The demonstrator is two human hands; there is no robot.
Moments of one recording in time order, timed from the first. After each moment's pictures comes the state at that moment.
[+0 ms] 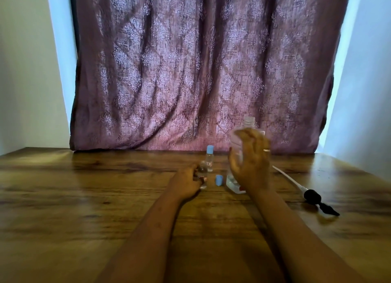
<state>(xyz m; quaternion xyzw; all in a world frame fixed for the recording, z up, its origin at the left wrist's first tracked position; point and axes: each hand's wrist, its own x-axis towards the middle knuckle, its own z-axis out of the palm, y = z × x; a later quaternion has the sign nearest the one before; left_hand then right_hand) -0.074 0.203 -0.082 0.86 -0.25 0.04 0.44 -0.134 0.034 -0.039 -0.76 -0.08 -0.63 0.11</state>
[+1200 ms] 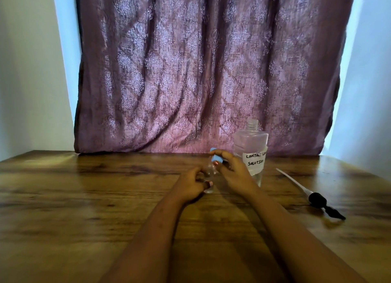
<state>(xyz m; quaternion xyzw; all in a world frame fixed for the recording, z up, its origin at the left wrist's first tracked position) -0.057 0.198 -0.092 0.79 -0.26 -0.02 0.56 -0.122 0.060 -0.050 -0.81 -0.15 -0.30 0.47</state>
